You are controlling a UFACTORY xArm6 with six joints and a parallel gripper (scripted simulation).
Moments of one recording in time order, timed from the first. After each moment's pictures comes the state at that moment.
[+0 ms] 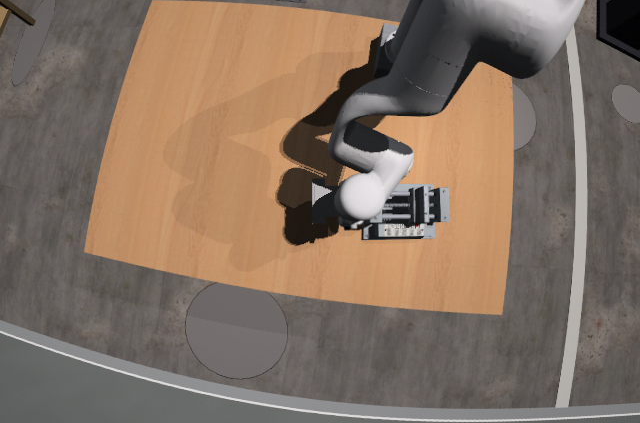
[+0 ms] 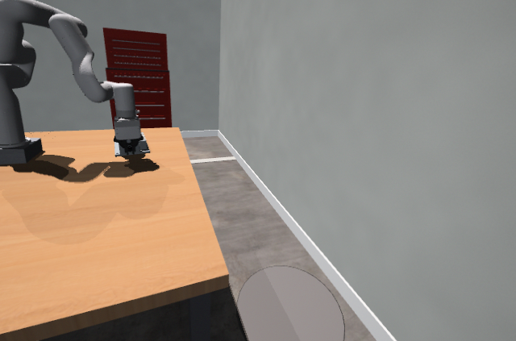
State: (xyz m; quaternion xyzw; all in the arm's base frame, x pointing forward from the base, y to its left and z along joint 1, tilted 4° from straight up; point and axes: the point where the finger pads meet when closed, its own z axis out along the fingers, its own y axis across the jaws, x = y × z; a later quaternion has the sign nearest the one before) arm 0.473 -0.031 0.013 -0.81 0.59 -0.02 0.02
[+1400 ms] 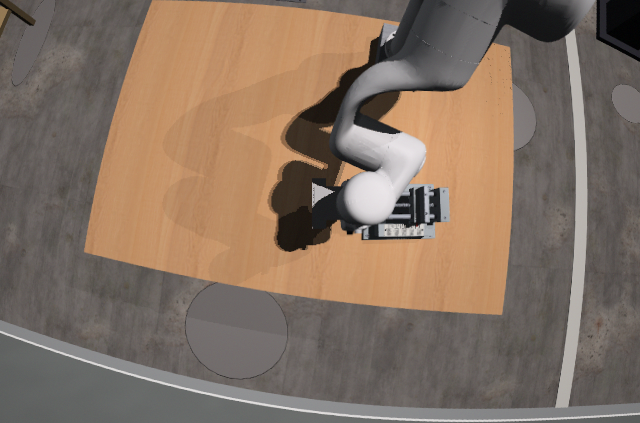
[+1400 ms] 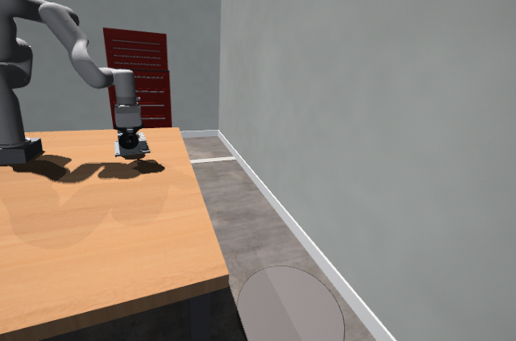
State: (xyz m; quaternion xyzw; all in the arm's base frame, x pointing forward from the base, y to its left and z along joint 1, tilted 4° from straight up) arm 0.477 -0.029 0.069 -0.81 0.59 -0.02 0.02
